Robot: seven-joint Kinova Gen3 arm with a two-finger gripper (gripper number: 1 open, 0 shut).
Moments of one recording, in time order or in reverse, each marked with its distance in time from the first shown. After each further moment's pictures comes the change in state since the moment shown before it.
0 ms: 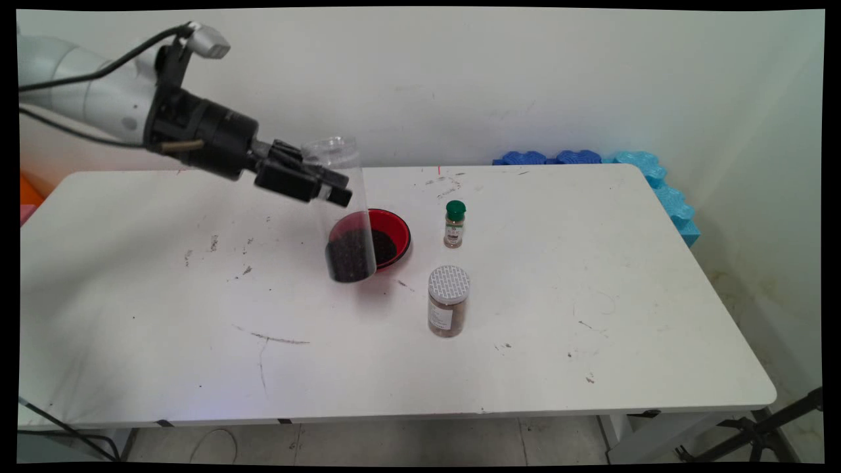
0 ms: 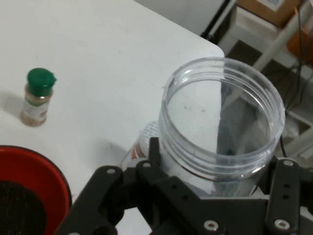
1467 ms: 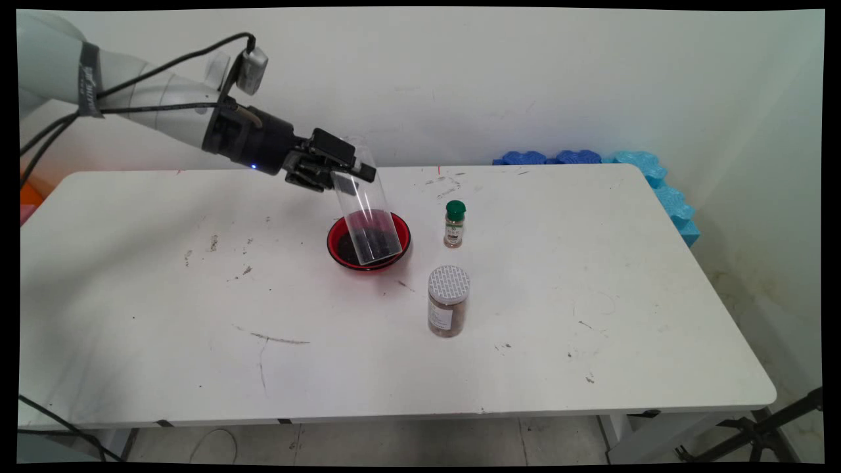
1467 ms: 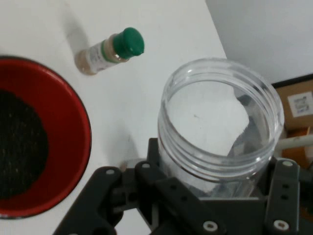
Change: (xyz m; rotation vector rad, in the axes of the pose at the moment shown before) arm 0.000 -0.064 0.036 0.086 0.024 -0.676
